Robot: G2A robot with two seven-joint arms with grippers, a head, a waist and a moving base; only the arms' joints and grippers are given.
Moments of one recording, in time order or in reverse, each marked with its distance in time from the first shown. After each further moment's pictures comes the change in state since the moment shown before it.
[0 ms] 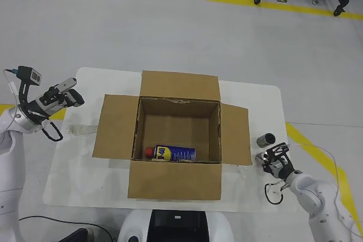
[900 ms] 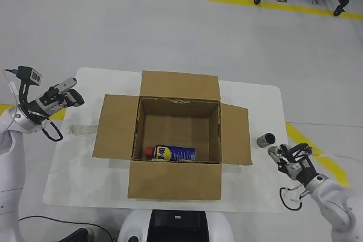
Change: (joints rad) left arm 0.000 0.000 0.000 0.000 0.000 0.000 0.000; right arm -0.217 0.028 0.220 -0.352 0.012 -0.073 -0.064
